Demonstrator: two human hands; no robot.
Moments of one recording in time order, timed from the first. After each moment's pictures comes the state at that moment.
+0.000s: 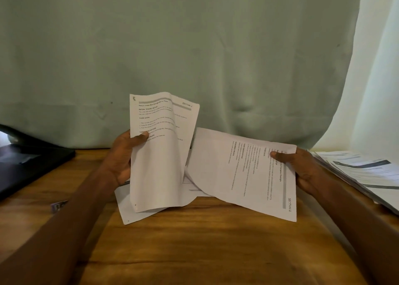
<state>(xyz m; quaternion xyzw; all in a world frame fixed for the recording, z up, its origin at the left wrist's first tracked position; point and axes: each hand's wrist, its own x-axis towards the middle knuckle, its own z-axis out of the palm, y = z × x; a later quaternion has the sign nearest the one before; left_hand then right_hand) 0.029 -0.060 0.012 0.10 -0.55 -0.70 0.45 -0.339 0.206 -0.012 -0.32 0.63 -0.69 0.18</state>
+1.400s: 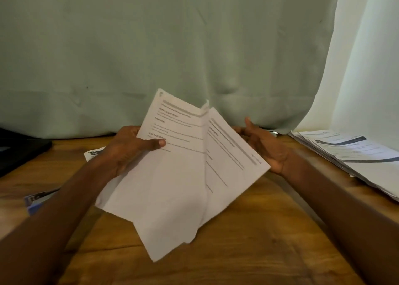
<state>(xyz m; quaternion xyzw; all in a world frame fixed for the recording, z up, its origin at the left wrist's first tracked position) 0.002 -0.028 0.004 0.20 -0.71 -0.57 0.35 -0.279 0.194 0.000 -0.36 0.47 -0.68 0.44</state>
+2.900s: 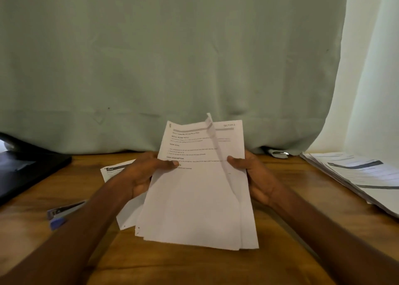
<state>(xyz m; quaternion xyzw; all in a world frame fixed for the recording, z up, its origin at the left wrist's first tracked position) -0.001 -0.026 0.001 0.20 -0.67 -0.67 0.27 -0.221 0.166 -0.010 -0.45 0.40 -0.70 0.38</state>
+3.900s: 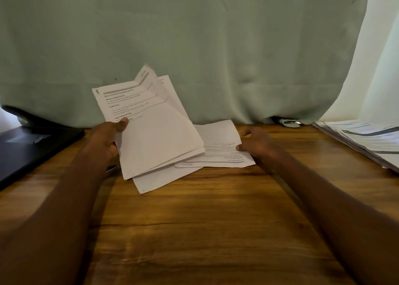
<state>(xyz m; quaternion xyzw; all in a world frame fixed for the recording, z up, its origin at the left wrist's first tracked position) 0.064 -0.107 -0.004 0.31 -0.48 -0.66 0.49 -0.232 0.133 -0.026 -0.32 0.81 -0.48 0.12</state>
